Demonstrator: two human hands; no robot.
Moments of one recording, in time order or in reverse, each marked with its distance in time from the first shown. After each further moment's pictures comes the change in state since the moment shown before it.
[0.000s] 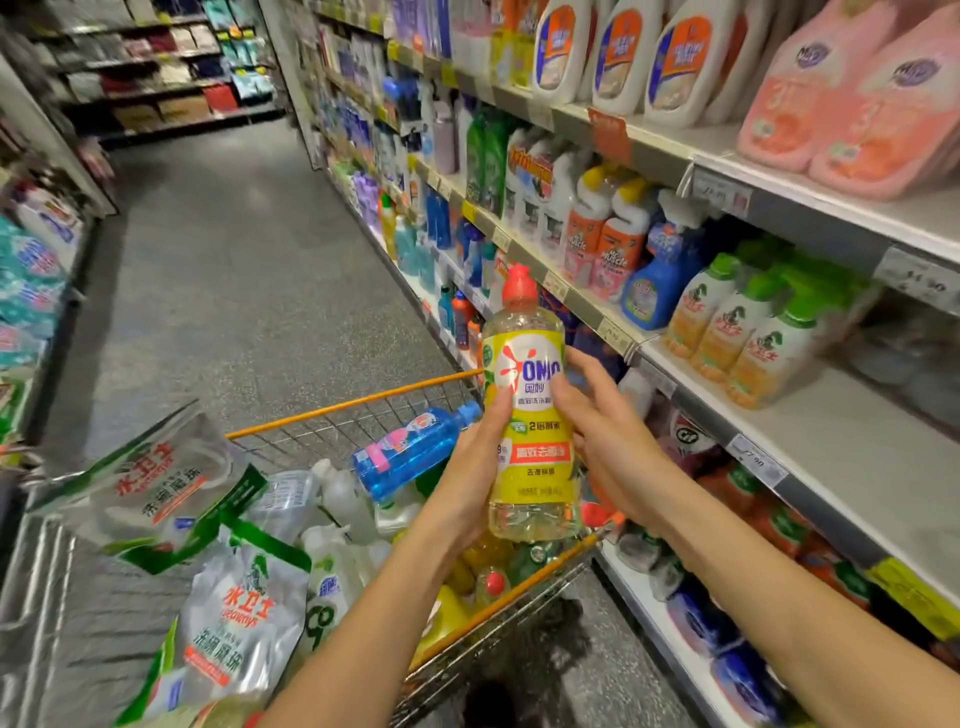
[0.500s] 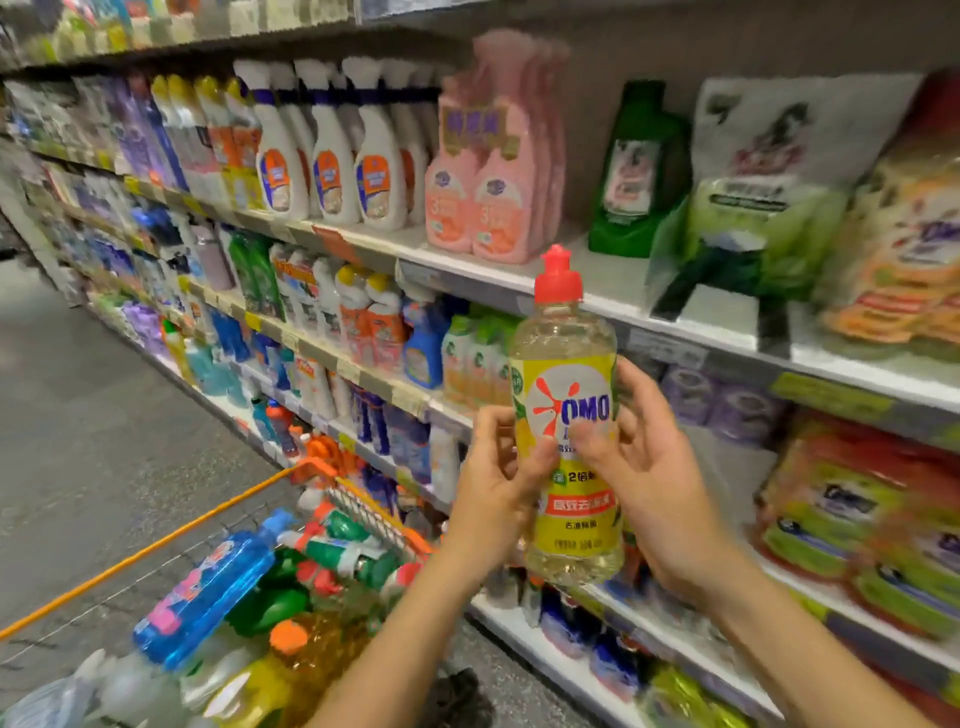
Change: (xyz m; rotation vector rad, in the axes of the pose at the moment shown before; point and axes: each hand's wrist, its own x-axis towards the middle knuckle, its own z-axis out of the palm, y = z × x) left_hand -0.026 -0.033 0.198 0.203 -0.493 0.432; right_hand -0.183 -0.099 -0.124 -0.091 0.460 -0.432
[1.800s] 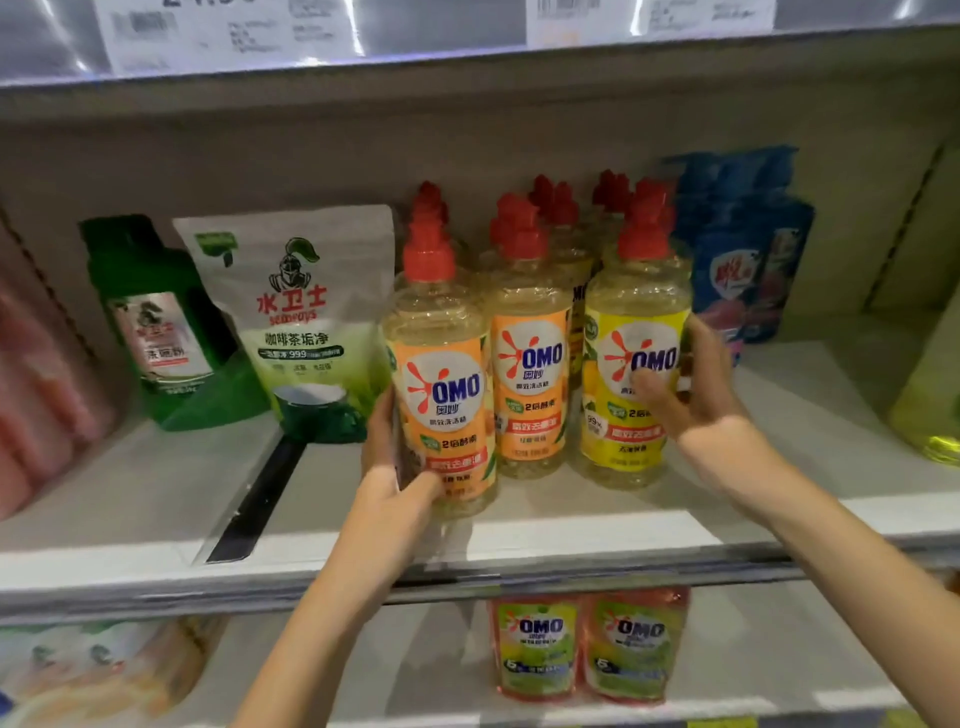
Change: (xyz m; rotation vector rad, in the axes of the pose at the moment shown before) left_hand 0.204 -0.039 0.259 0.156 -0.444 -0.014; right_hand 0.043 -0.112 -0.364 -0.735 0.674 -0.149
